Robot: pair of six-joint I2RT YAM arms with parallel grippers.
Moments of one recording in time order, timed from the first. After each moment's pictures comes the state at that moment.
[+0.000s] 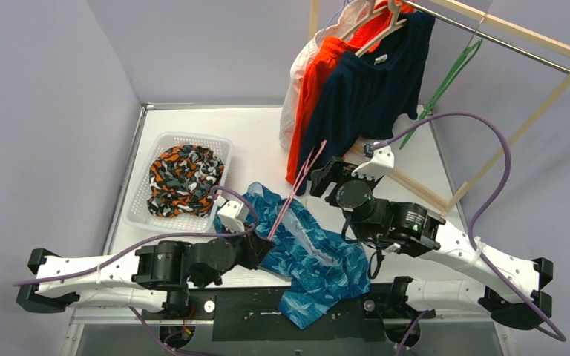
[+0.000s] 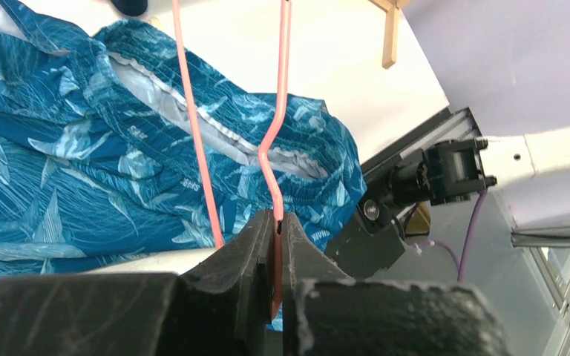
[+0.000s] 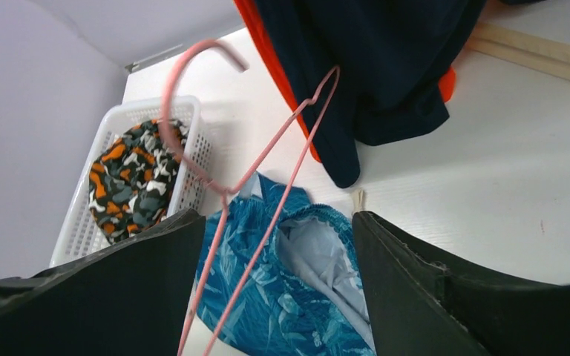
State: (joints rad) left arm -1.55 0.77 0.82 -0.53 -0.69 -0.91; right arm 1.15 1.05 1.24 -0.70 0.91 0.90
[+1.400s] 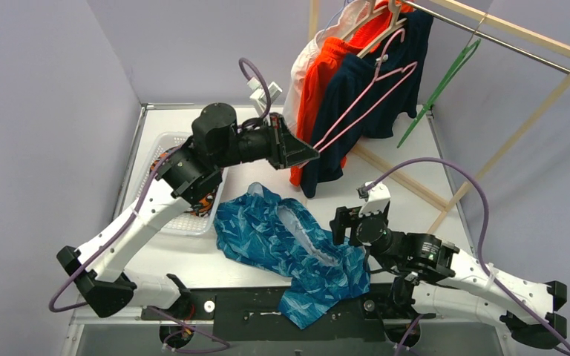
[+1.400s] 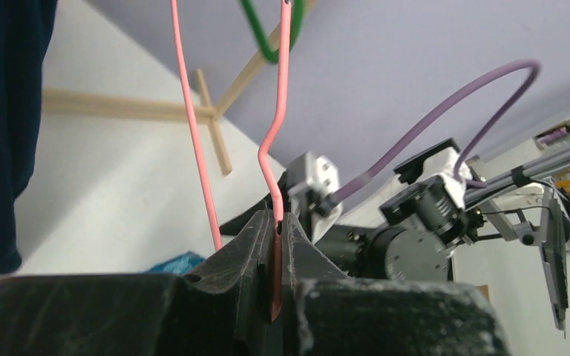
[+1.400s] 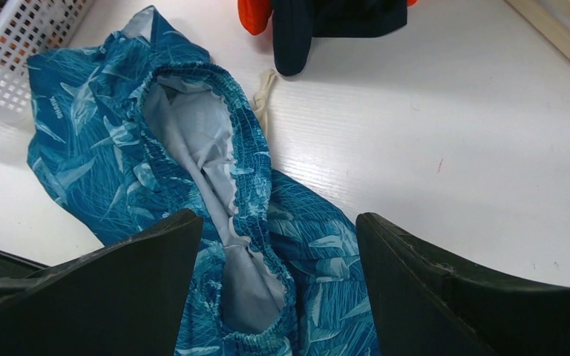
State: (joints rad) left arm -0.80 1.30 1.50 -0.30 0.43 -0.67; right arm 1.15 0.69 0.80 -0.77 0.67 0.62
